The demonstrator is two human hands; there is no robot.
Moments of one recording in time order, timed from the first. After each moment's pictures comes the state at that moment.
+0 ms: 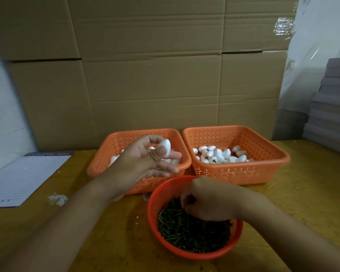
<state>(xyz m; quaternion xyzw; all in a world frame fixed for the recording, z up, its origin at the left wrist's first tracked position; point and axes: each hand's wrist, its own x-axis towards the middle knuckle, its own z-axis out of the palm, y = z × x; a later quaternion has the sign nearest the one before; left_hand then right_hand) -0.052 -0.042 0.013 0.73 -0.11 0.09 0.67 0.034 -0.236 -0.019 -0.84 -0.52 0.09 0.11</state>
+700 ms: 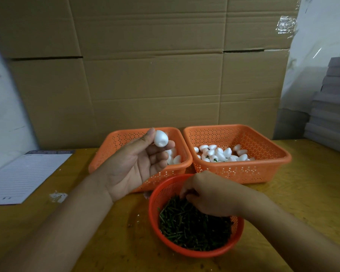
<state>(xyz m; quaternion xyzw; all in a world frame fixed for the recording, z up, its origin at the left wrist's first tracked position) -0.045 -0.037 0.013 0.55 -0.07 0.04 0.83 0.037 -0.234 -0.022 -0.85 -0.51 0.05 0.15</state>
